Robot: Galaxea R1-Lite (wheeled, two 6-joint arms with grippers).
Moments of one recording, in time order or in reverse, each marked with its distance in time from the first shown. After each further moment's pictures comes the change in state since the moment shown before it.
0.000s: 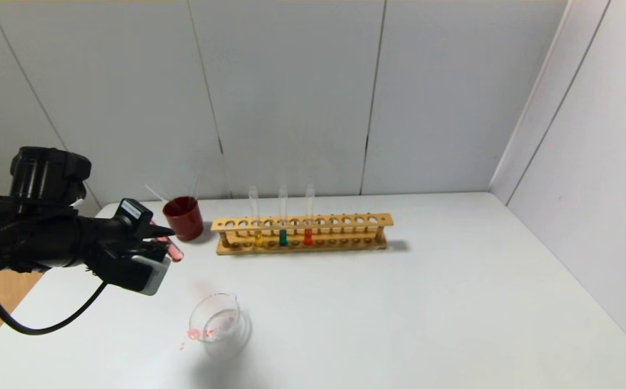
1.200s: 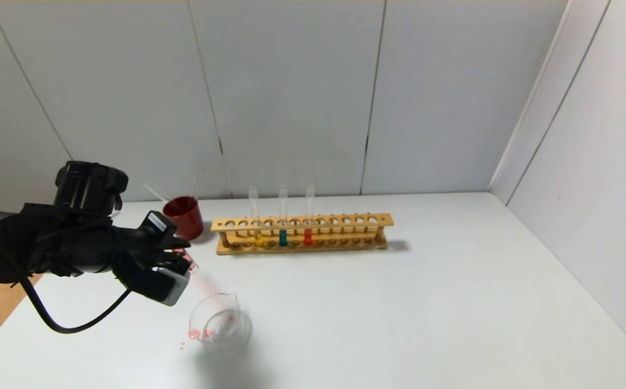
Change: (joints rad) left arm -0.061 0.091 0.002 -0.023 0.066 0.046; right arm 0.000 0.000 0.000 0.000 0.000 0.000
